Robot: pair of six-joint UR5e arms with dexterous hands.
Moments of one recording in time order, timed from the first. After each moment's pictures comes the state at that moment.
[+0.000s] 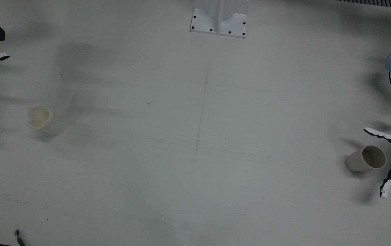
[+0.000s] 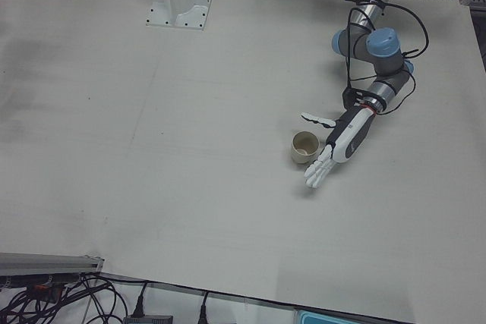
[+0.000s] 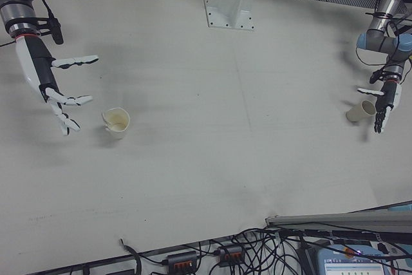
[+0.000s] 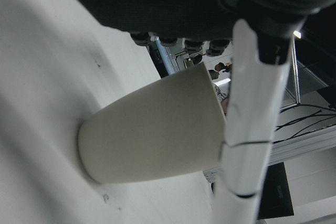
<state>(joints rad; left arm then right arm) -0.87 -1.47 -1.47 -0.48 1.39 0.50 1.01 -1.79 1.76 -2.97 -1.33 -0.14</state>
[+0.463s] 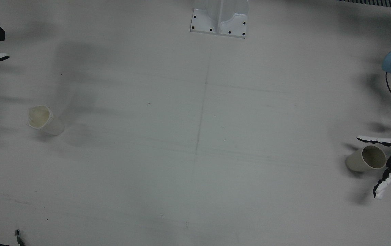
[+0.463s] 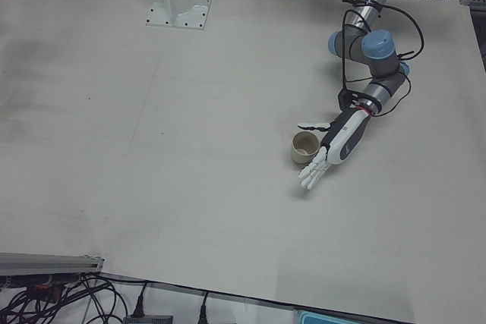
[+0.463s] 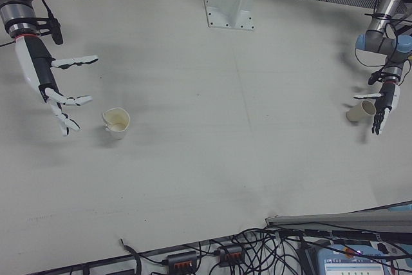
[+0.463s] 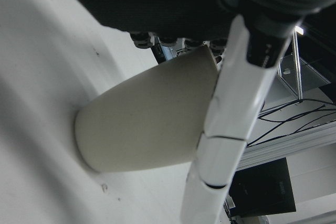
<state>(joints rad) -0.86 -1.49 -1.47 -0.46 1.39 0.50 1.01 -1.79 1.75 -2.97 -1.33 -0.14</state>
